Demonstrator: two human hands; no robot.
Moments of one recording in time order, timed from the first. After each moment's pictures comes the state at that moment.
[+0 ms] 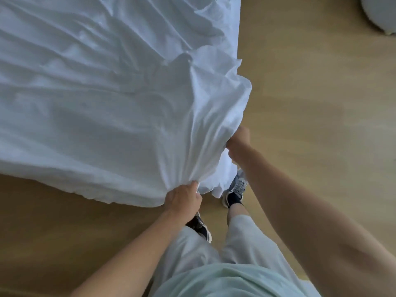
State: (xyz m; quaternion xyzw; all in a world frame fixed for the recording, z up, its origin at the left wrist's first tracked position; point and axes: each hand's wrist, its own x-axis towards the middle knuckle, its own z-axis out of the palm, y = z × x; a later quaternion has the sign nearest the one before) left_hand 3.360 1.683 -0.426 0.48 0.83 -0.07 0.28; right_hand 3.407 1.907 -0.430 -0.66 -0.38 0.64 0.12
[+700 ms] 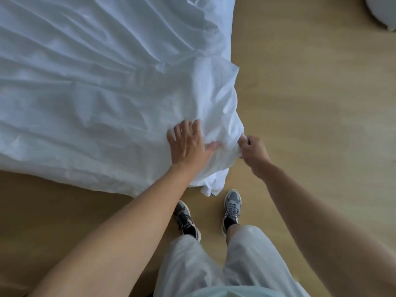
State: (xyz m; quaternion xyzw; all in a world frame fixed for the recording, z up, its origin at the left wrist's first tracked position) left_hand 3.371 1.824 -0.423 0.47 0.88 0.01 0.10; right_hand 3.530 1.941 -0.479 -0.60 -0.57 0.55 0.07
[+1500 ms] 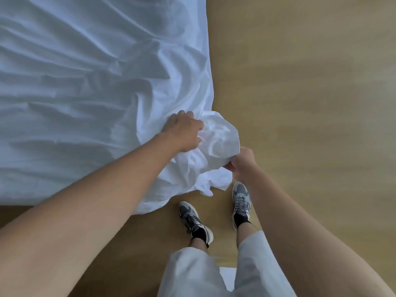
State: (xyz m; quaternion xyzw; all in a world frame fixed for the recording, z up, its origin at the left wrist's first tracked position) left_hand 3.365 1.935 -0.494 0.64 0.71 -0.20 0.24; right_hand 3.556 1.940 -0.587 -0.63 -0.21 0.74 0.13
